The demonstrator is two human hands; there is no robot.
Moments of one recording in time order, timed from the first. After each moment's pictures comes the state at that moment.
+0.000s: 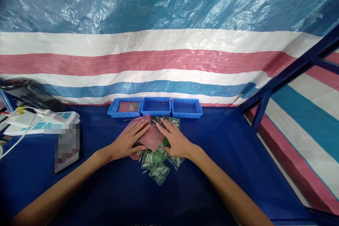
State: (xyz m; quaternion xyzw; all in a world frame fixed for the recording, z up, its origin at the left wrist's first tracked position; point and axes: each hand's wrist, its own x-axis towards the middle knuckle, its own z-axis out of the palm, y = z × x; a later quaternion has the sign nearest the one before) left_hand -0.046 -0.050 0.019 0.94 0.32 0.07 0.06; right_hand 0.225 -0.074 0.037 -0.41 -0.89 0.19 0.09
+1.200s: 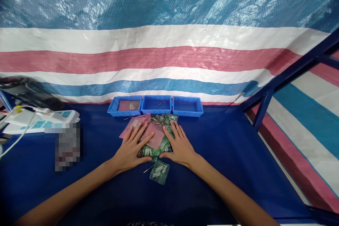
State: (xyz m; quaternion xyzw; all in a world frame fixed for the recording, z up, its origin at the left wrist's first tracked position) left_hand -0.024 -0.091 0.011 0.91 0.40 0.10 0.03; right_hand 0.226 -0.100 -0.003 -0.50 -0.85 0.09 0.08
